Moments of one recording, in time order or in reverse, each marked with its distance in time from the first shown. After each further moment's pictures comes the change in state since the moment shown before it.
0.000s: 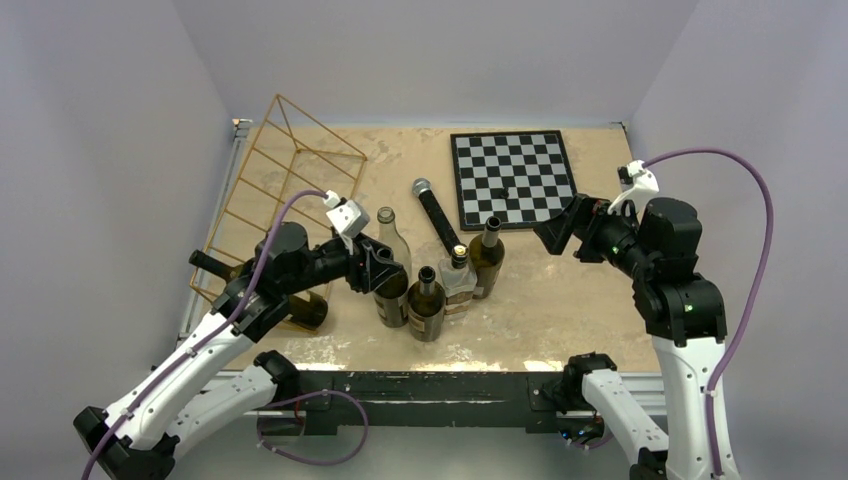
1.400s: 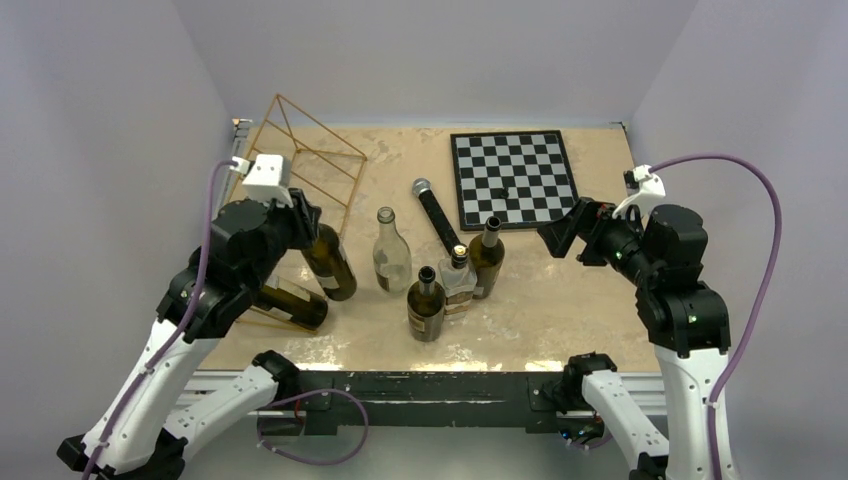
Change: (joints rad) left arm 0.050 0.006 0.350 -0.433 -0.756 -0.084; right arm 0.000 -0.034 0.000 -0.002 0.025 -0.002
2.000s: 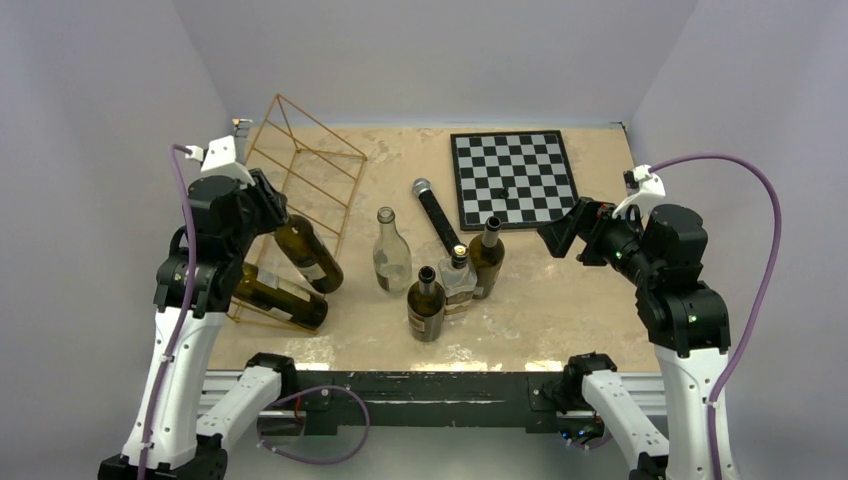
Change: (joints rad) left arm 0.412 0.082 0.076 -0.064 0.158 -0.085; right arm 0.000 0.000 0.000 0.000 0.000 0.000
